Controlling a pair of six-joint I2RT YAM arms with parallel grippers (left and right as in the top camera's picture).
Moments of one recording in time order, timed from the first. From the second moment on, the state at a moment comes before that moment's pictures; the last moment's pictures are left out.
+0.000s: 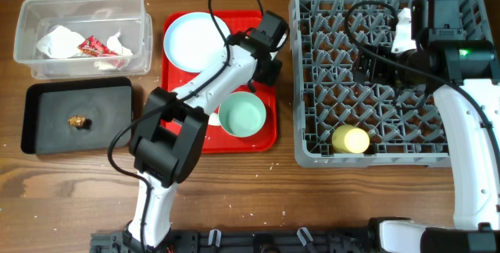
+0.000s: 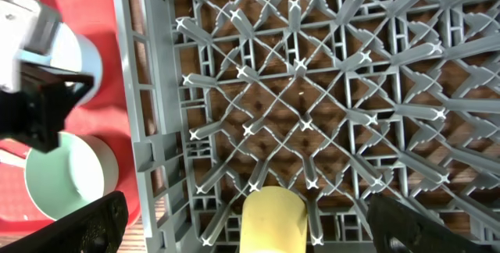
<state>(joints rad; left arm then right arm) -0.58 2.17 1.72 -0.78 -0.06 -0.10 0.01 1.47 1.51 -1.21 -0.10 0.17</state>
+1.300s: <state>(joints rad) 1.00 1.76 1.22 -0.94 1.52 -0.10 0.01 1.47 1.51 -1.22 -0.13 0.15</state>
